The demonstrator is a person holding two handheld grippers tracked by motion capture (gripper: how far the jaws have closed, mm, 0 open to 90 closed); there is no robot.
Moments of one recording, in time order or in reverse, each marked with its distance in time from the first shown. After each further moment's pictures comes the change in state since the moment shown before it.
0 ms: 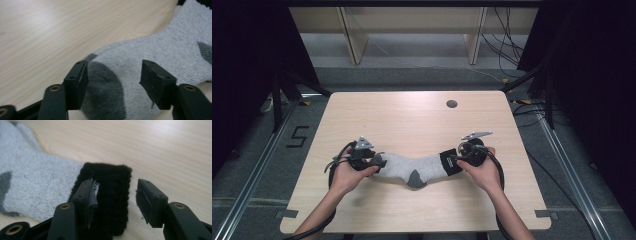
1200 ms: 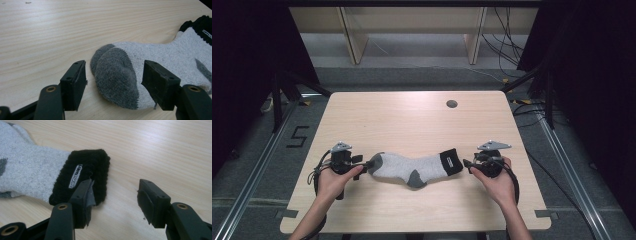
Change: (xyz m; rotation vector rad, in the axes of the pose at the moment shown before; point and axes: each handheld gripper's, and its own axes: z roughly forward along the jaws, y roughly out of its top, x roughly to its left) left arm 0.019 -0.031 -0.007 -0.117 -0.058 -0.324; right arm -0.008 -0.034 -0.033 -0.076 -0.068 -0.006
